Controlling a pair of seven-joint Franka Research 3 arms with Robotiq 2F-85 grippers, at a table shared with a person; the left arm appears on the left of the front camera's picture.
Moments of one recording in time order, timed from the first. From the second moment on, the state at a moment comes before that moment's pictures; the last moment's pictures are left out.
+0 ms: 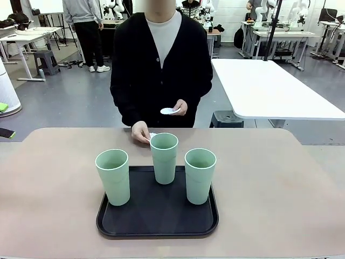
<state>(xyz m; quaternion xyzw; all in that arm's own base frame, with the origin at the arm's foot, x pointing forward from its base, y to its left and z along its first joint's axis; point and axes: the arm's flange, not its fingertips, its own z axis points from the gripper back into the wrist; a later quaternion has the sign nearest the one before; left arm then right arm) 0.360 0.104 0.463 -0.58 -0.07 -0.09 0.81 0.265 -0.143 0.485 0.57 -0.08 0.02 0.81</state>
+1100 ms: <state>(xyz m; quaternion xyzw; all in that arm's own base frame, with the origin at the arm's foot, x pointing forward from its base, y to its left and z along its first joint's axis) 0.360 0.104 0.463 -0.58 -0.07 -0.09 0.81 0.265 -0.143 0.485 0.57 -0.08 0.02 0.81</state>
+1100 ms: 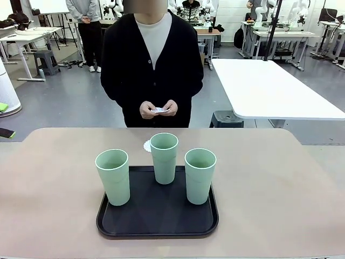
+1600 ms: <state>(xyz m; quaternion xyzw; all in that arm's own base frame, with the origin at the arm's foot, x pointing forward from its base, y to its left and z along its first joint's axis) 0.420 0.089 0.518 -0.32 -0.14 -0.26 0.90 0.265 -0.143 0.485 0.57 -0.08 0.02 0.81</state>
